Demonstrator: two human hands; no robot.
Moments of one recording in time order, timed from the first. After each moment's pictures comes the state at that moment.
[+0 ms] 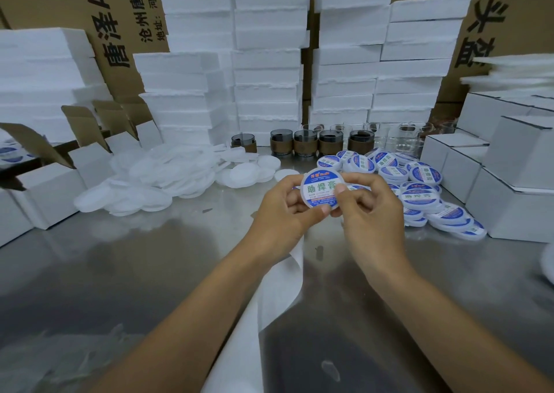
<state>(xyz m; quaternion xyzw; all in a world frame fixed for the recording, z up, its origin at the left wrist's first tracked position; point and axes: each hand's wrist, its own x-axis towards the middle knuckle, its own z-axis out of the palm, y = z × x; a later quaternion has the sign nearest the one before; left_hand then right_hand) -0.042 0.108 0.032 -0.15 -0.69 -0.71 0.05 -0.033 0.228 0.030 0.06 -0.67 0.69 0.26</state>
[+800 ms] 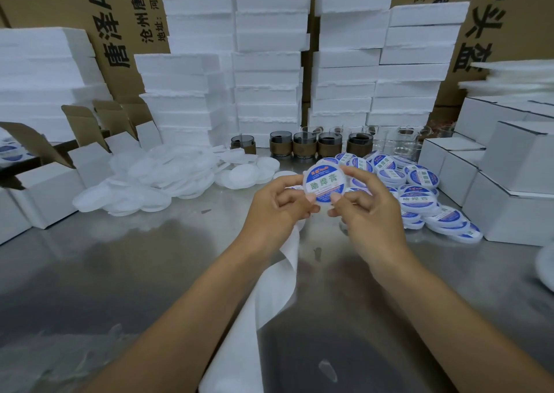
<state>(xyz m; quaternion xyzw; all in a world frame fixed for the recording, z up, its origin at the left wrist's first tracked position) -0.047 0.106 0.033 -0.12 -0.68 -0.72 0.07 -0.043 0.240 0.029 0.10 -0.70 0.67 0.21</state>
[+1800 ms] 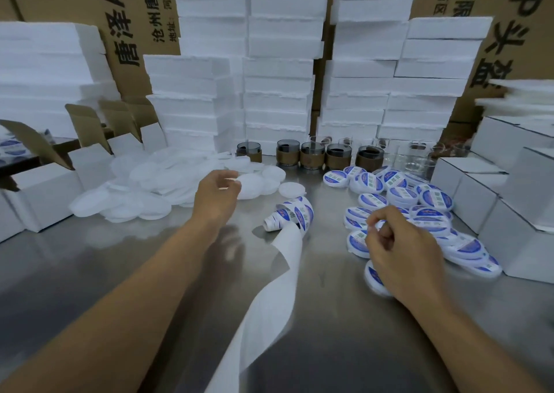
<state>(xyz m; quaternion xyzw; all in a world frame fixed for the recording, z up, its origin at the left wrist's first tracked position) -0.132 0.019 0.025 0.11 -0.76 -0.59 0.24 -0.058 0.280 0.011 0.06 -0.90 0.29 0.31</state>
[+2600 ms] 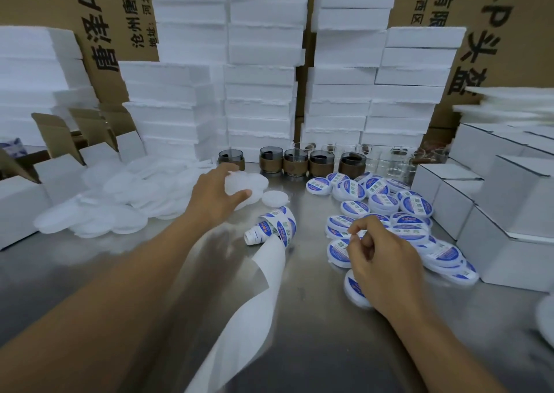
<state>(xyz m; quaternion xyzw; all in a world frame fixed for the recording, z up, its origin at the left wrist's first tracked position) -0.158 0.029 0.037 -0.01 -0.91 -0.35 0.22 -0.064 0.286 0.008 0.08 -0.90 0.29 0.32</state>
